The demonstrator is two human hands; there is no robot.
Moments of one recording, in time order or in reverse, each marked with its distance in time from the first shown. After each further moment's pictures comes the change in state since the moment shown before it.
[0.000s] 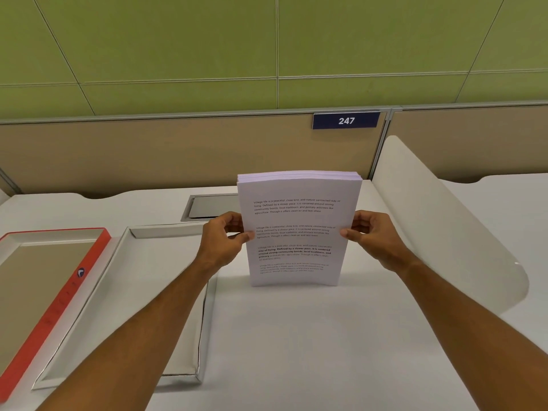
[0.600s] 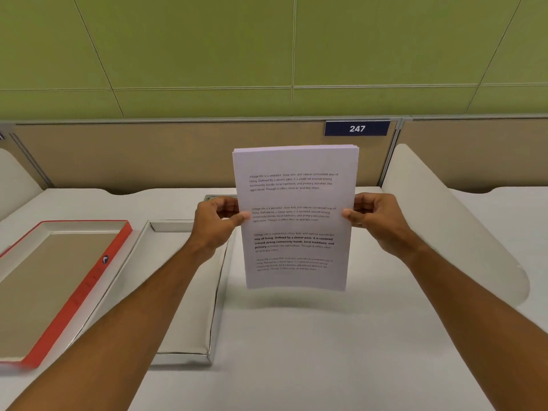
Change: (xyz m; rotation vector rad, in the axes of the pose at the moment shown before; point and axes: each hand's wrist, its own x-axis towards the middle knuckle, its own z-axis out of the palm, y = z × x) left_hand -0.016 0.029 -0.047 -0.245 0.061 0.038; right_hand -0.008 -0.059 0.008 0.119 -0.047 -0.074
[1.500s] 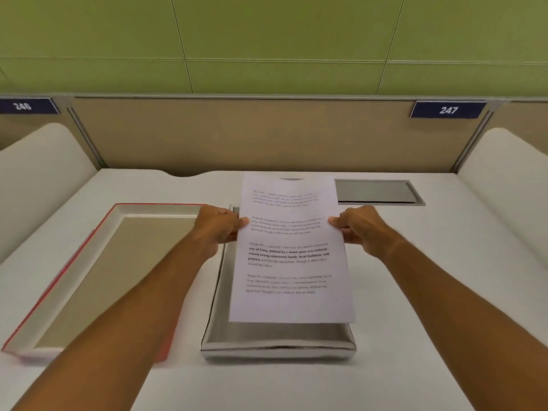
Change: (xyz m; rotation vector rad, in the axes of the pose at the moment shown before) left_hand 0.034 -0.091 -0.243 -0.070 0.074 -0.550; right_hand 0.038 0.004 0.299 -0.001 0.128 0.564
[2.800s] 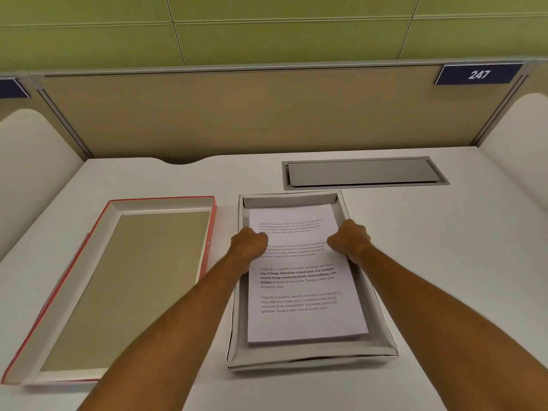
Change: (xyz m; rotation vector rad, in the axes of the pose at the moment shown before) left_hand 0.039 -0.053 0.022 0.585 -0.128 -0.162; right_hand 0.045 0.059 0.084 -0.758 0.144 0.060
